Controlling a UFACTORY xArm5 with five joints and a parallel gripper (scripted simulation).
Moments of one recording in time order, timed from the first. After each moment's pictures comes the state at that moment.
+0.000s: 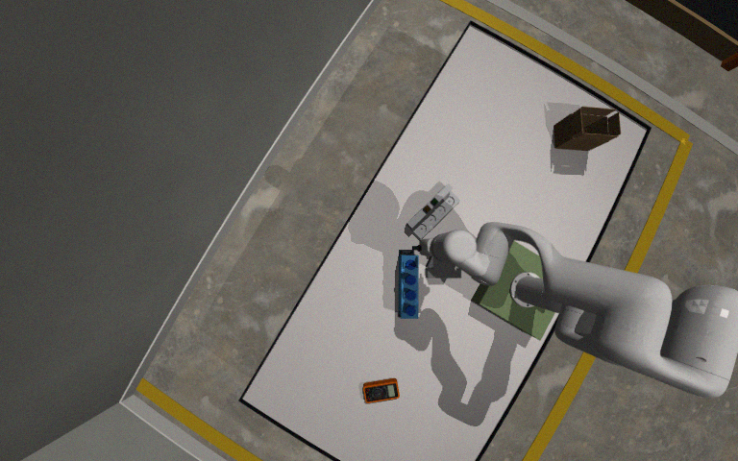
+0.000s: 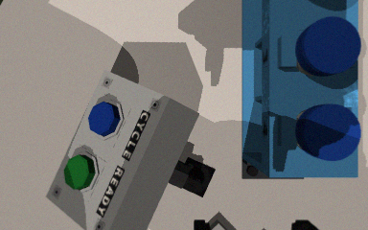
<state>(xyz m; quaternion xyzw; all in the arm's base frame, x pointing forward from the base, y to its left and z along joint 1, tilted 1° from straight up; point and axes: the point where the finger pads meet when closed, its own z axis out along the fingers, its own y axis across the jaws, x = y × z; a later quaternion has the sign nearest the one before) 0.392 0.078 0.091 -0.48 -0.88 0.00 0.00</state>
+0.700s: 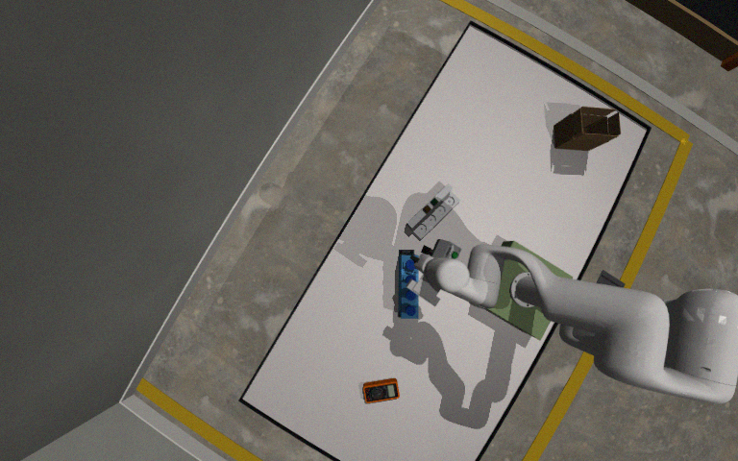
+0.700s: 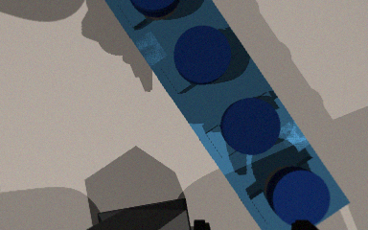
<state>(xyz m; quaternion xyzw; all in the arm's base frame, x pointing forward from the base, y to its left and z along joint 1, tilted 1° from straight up) 0.372 0.140 0.090 -0.72 -0.69 0.00 0.00</state>
